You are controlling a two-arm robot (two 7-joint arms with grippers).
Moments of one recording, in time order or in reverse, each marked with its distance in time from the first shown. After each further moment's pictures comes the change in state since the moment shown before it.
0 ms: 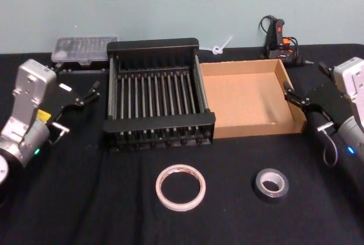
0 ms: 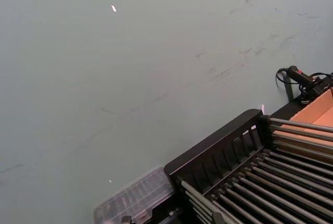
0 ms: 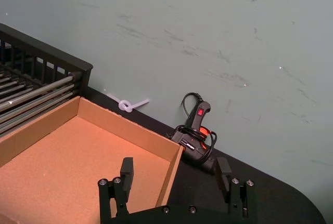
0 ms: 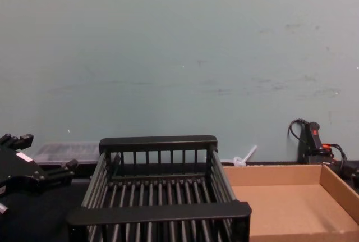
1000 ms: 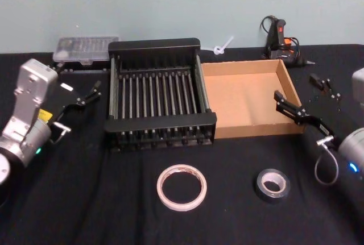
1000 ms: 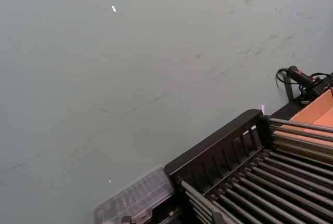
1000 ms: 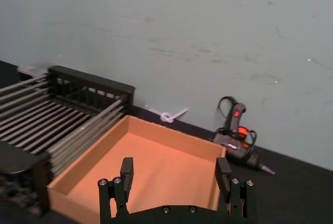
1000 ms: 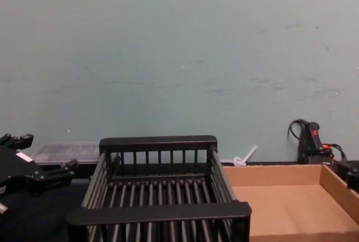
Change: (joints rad) left arm 0.000 0.000 0.000 0.000 0.000 0.000 0.000; right arm -0.168 -0.015 0.118 -0.196 0.137 0.050 0.113
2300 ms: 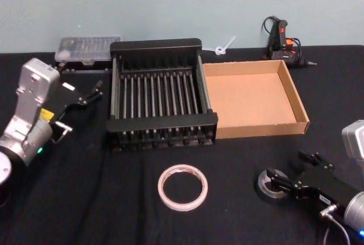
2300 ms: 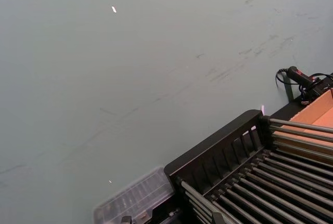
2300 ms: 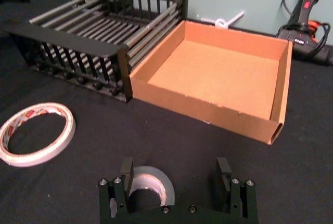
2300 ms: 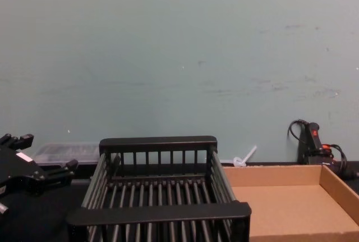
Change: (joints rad) left arm 0.000 0.000 0.000 0.000 0.000 0.000 0.000; right arm -0.298 0.049 0.085 -0.230 0.062 0.268 0.077
